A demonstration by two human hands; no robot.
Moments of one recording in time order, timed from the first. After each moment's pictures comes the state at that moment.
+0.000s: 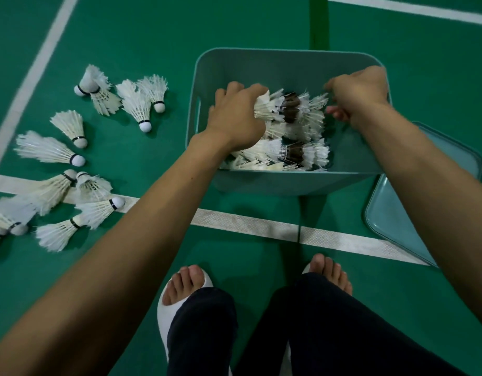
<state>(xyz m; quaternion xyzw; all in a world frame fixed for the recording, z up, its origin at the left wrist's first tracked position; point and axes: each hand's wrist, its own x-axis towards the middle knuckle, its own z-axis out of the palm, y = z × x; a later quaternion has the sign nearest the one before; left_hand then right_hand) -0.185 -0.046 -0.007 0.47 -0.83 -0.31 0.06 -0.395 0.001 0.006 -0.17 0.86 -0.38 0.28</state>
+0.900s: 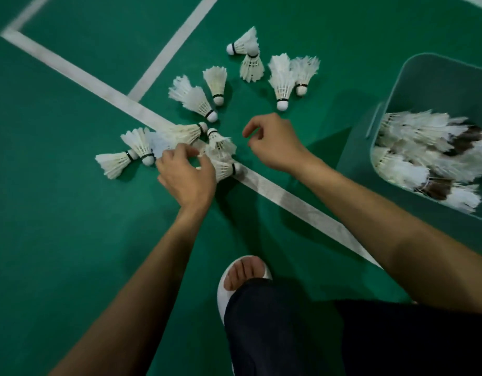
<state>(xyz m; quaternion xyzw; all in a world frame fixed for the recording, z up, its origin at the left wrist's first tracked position) 0.129 0.004 -0.100 0.85 -0.42 -0.14 0.27 -0.040 -0.056 -0.045 -0.67 0.62 -0.14 0.39</state>
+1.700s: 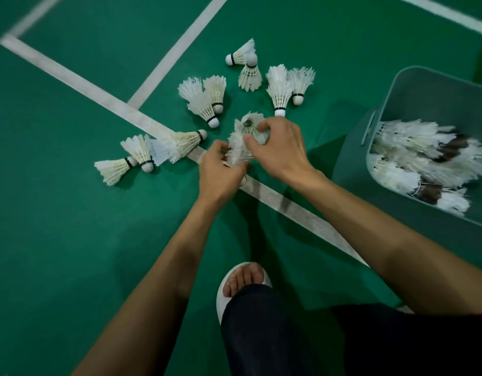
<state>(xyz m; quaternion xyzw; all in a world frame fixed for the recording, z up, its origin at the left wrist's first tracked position) 0.098 -0.004 -0.081 0.70 -0.46 -0.42 0.34 -0.037 -0.044 -0.046 -0.65 0.68 -0.19 0.28</state>
